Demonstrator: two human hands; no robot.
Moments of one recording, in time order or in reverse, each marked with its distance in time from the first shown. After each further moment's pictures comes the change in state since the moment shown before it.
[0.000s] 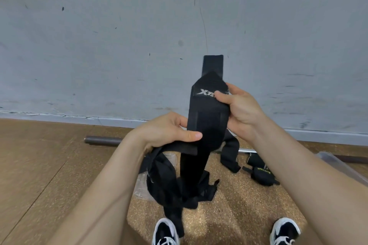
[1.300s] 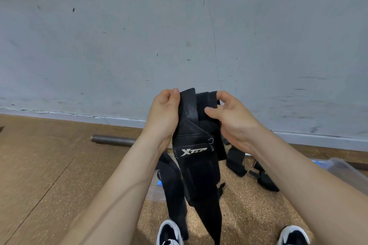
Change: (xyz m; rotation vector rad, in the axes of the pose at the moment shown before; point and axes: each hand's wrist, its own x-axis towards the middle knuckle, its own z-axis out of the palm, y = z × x) left_hand 0.016 0.011 0.008 -0.353 0.729 0.261; right_hand -0.015 0.016 0.018 -0.383 -0.175 -0.029
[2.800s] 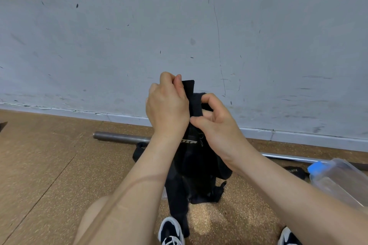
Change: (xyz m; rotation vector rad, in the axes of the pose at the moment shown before) left_hand 0.008 -0.003 0.010 0.754 0.487 0.509; right_hand -0.031 0.008 0.039 -0.099 -0.064 -0.152
